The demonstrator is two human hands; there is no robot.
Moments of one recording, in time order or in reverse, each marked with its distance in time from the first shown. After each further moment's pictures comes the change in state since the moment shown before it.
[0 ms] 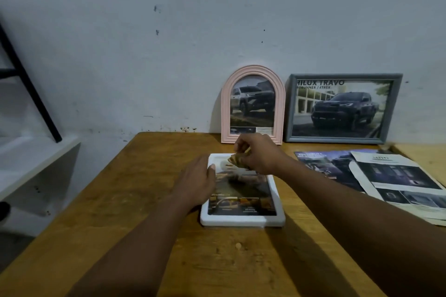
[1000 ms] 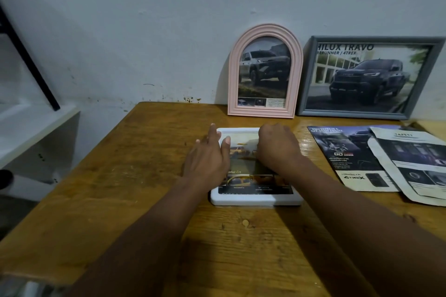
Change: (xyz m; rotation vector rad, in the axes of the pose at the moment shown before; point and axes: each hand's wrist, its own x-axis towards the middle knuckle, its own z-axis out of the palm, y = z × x) left_hand -0.015 0.016 0.016 0.016 0.002 -0.047; right_hand -0.011 0.012 0.038 -0.573 0.075 0.176
